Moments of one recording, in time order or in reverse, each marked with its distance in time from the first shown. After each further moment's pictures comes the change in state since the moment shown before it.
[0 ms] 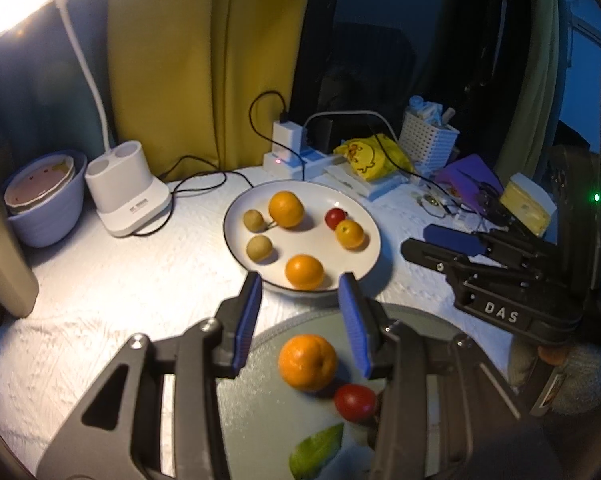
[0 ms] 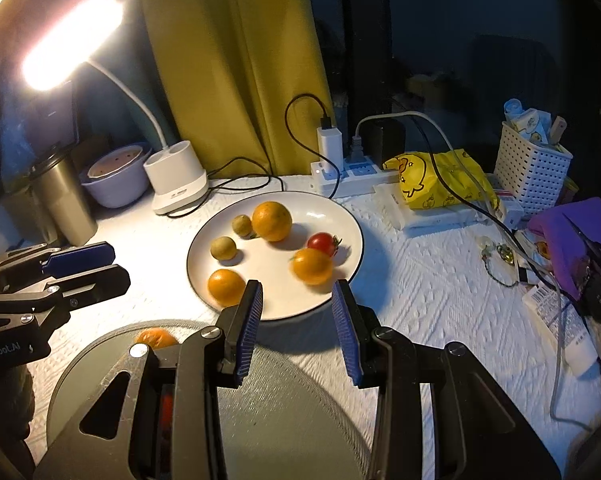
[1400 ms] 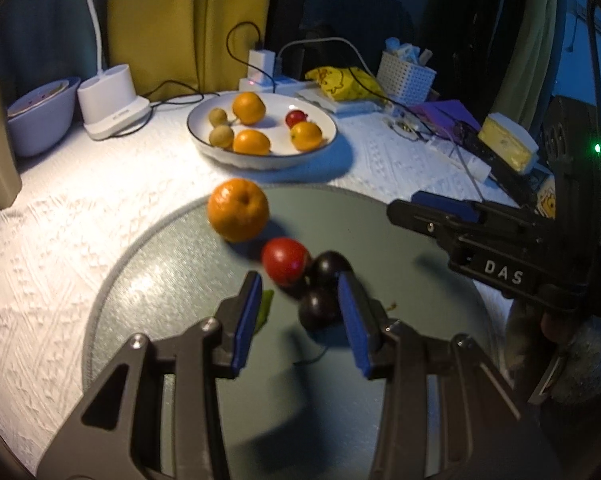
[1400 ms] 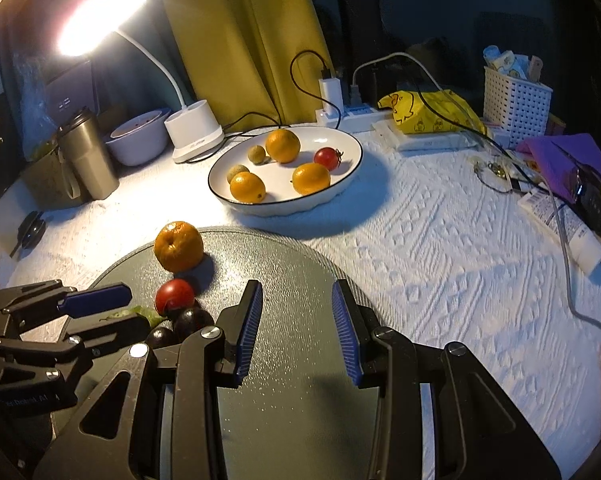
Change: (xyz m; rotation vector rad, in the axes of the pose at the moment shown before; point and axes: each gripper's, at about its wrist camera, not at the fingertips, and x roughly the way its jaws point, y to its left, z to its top) left arm -0.008 -0.048 -0.092 -0.029 0.130 -0.019; right arm -0.034 -0.003 -0.076 0.049 0.066 0.051
